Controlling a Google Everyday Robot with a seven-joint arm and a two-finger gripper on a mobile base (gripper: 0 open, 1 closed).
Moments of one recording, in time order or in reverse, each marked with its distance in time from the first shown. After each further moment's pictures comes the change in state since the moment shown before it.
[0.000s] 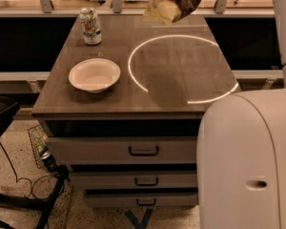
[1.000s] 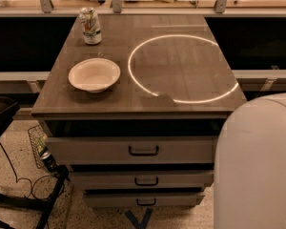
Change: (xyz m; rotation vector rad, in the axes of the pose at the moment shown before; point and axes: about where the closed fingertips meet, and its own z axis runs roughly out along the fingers) arm -0.048 -0.017 -0.073 0.069 -0.096 0.050
